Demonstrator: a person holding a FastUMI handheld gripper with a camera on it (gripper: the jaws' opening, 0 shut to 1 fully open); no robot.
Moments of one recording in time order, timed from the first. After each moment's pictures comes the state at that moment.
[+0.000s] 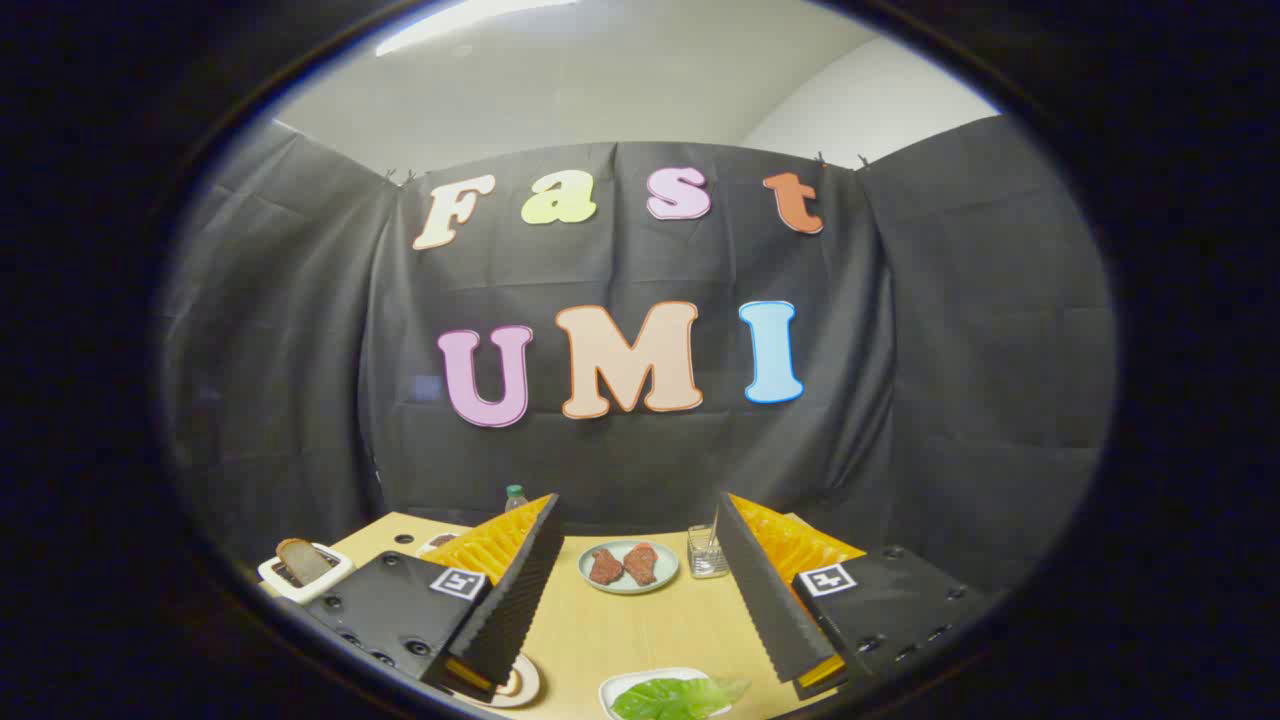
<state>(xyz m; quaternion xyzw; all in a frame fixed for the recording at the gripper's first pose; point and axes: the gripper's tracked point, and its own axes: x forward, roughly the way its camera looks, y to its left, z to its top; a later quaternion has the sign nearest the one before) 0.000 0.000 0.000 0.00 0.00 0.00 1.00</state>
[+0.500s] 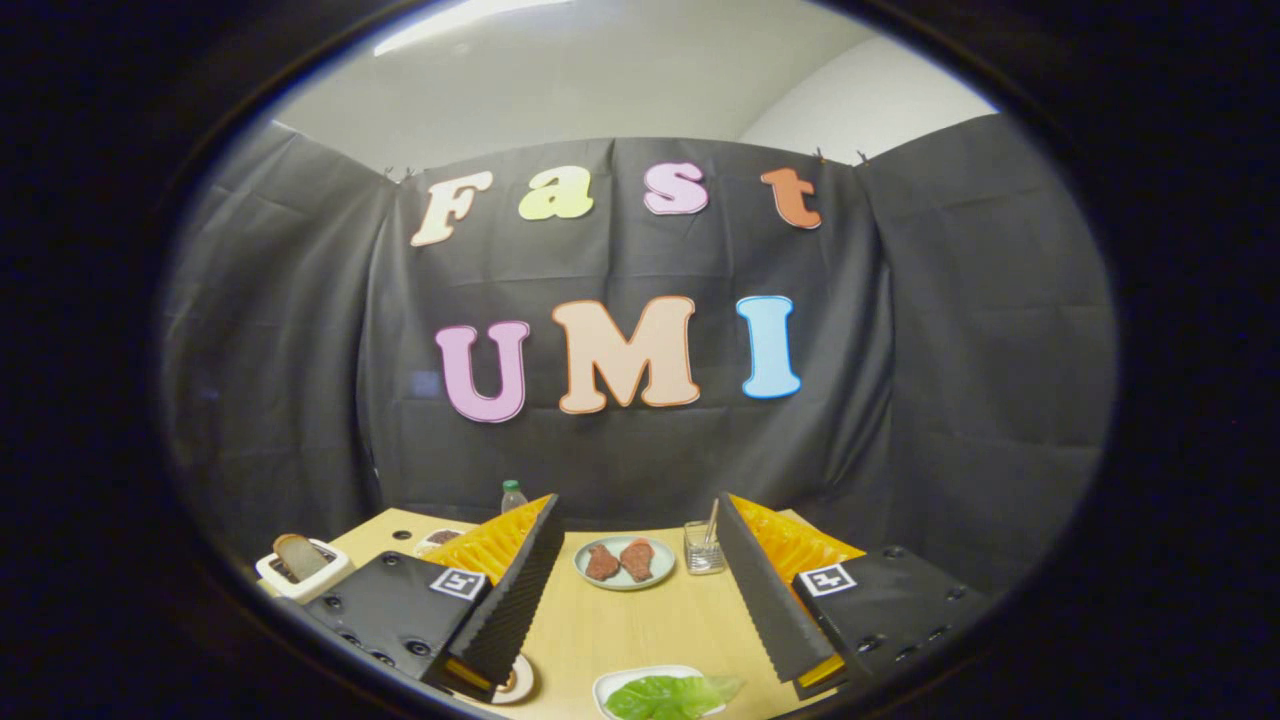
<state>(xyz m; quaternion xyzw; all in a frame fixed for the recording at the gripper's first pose) -0.001 -0.005 -0.006 0.00 0.01 0.00 1.00</state>
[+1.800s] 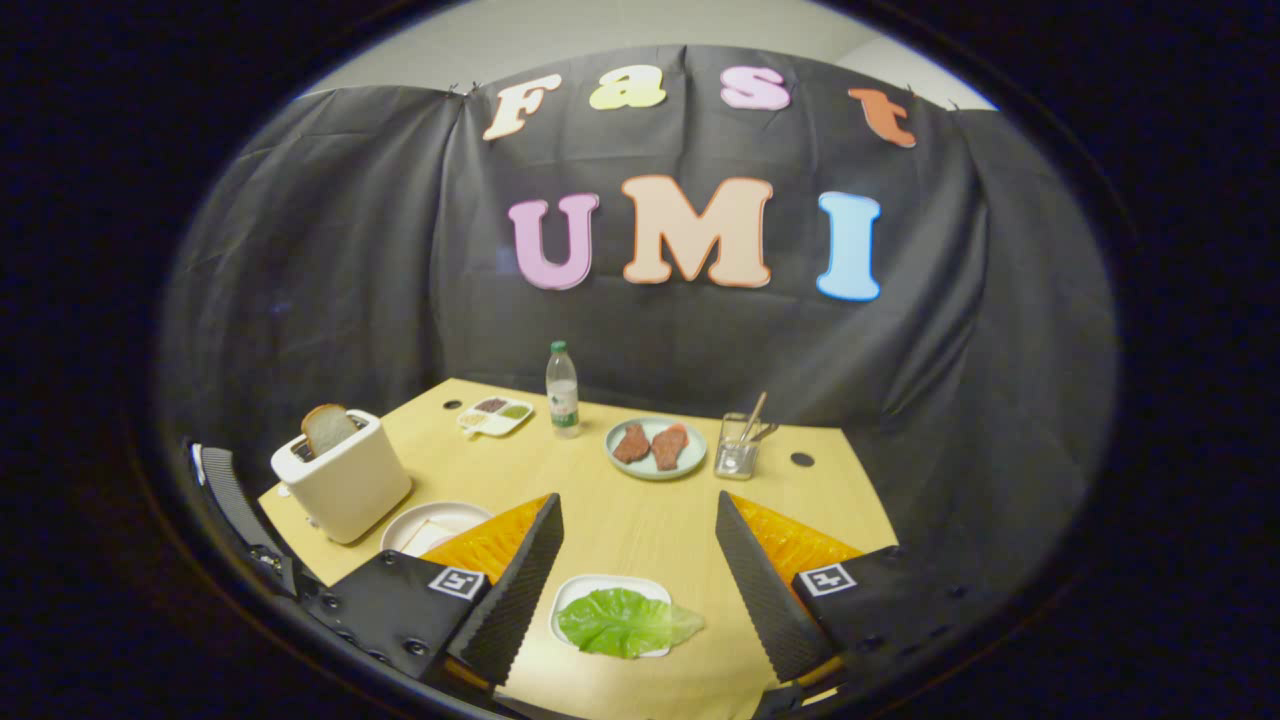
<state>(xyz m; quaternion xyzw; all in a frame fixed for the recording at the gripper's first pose) -0.016 -0.048 -0.114 -0.06 0.22 0.15 0.96</state>
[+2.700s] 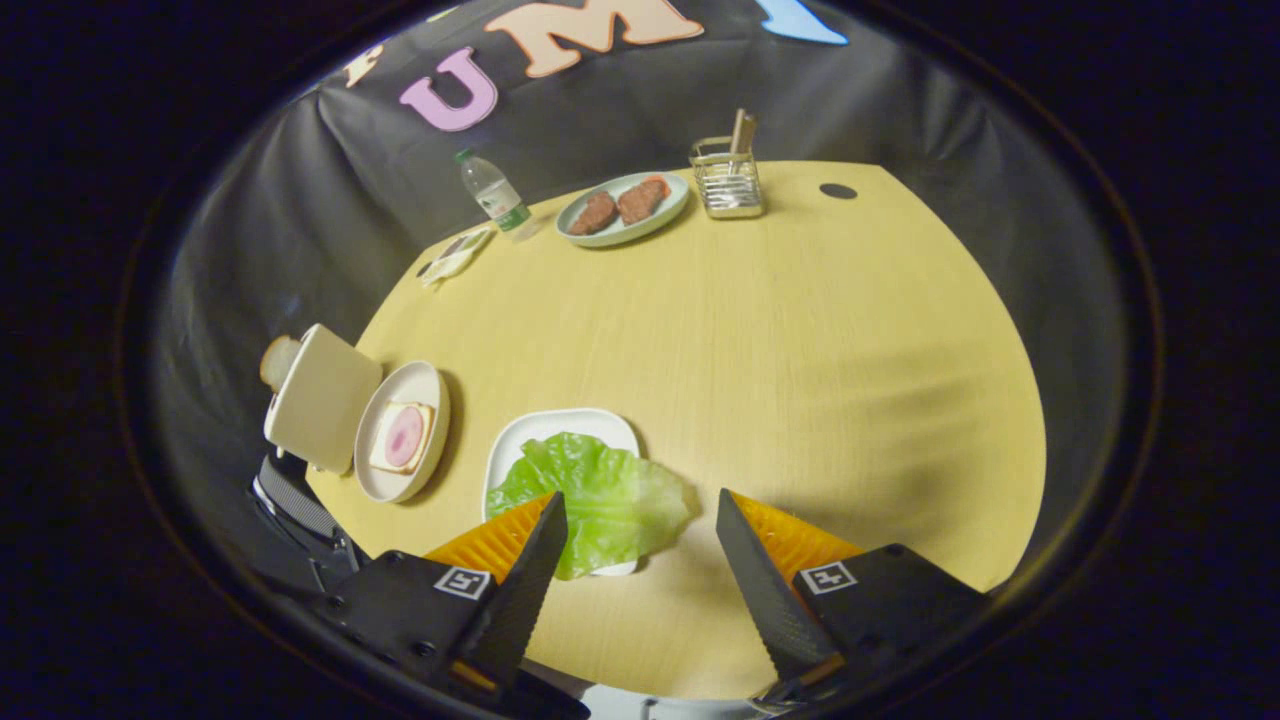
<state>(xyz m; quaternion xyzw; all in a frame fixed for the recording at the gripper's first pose) -0.004 -0.132 -0.335 0.04 0.52 0.16 0.84</state>
